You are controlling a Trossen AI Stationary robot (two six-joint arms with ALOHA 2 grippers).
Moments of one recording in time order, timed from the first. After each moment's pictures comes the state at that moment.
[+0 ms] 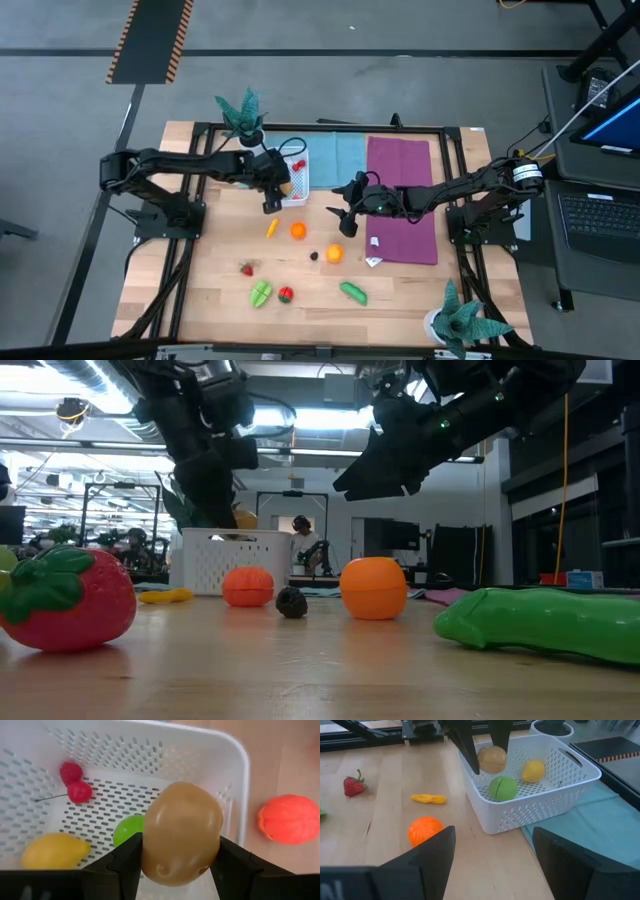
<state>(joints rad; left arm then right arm) 0.30 1.39 0.82 -0.45 0.00 0.06 0.05 1.57 0.77 0.34 0.31 0.15</state>
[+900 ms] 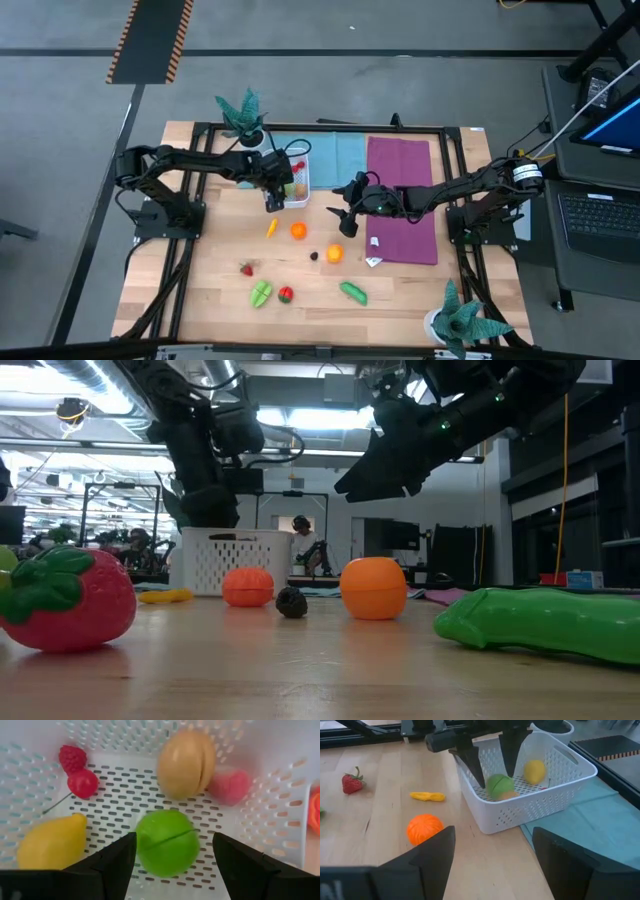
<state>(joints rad) 0.34 1.51 0.82 -0.41 -0.02 0.13 0.05 1.57 0.77 0.33 0.31 0.15</state>
